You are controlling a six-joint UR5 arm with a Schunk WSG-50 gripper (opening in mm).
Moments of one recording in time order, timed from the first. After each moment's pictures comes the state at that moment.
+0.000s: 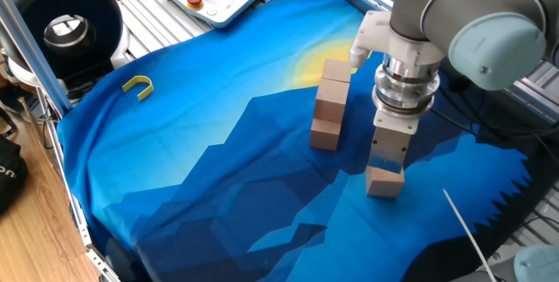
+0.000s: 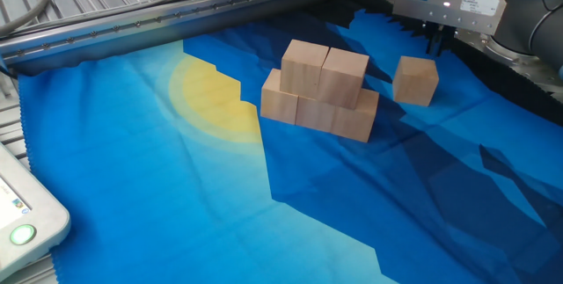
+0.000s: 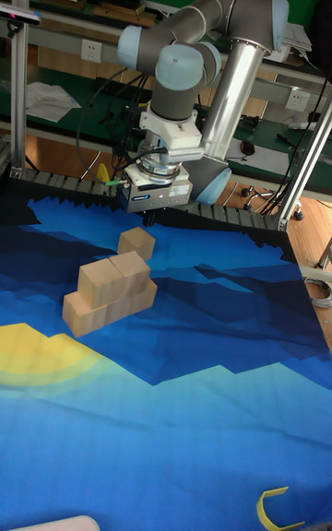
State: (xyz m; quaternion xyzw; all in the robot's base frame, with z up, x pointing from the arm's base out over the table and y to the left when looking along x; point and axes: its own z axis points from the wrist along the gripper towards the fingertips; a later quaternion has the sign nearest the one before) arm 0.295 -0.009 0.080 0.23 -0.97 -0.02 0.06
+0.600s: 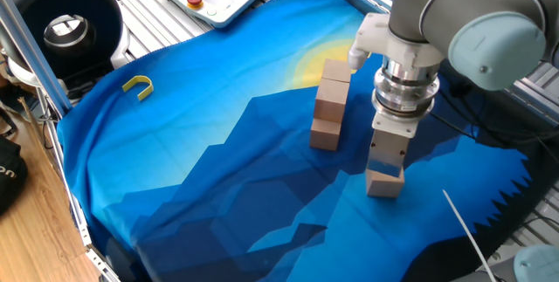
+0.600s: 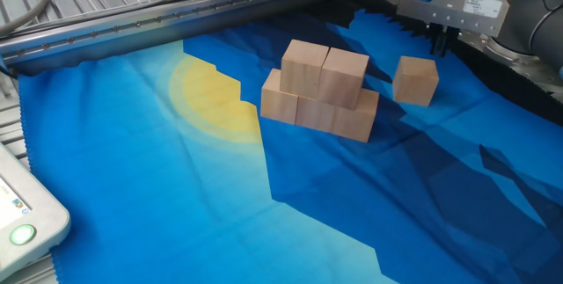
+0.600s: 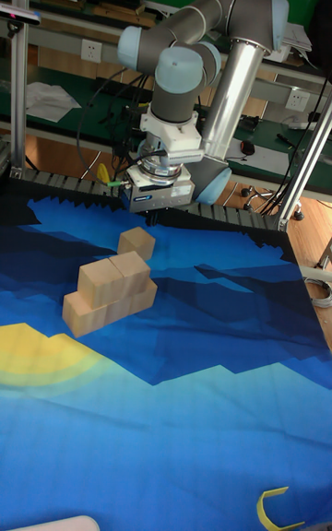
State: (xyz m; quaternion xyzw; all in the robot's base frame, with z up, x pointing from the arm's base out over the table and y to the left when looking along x) arm 0.288 -0.004 0.077 0.23 -0.97 -0.03 0.07
